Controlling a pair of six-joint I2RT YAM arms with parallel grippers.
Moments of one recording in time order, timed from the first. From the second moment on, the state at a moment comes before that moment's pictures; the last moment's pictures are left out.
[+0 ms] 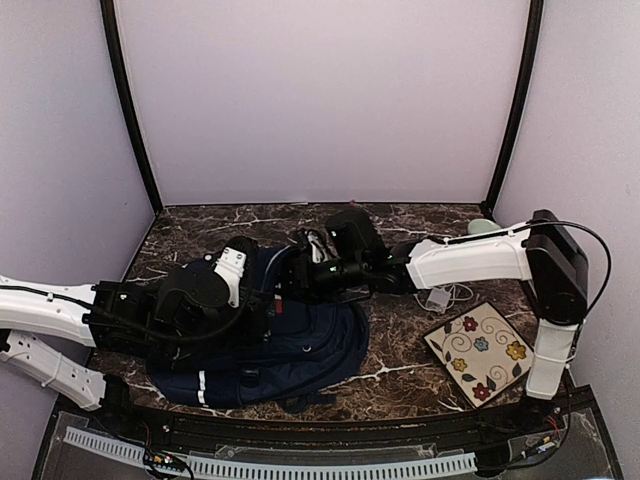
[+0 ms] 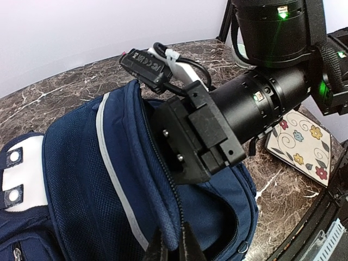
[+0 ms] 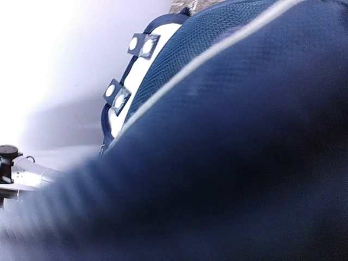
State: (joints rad) left arm -1.33 1.14 0.87 -0.33 -0.67 -0.52; right arm 0.99 1.90 1.30 0.10 -0.45 0.91
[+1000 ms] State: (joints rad) left arm -1.25 1.13 0.98 -0.46 -0.38 -0.49; right arm 1.18 1.51 1.17 -0.28 0.05 0.54
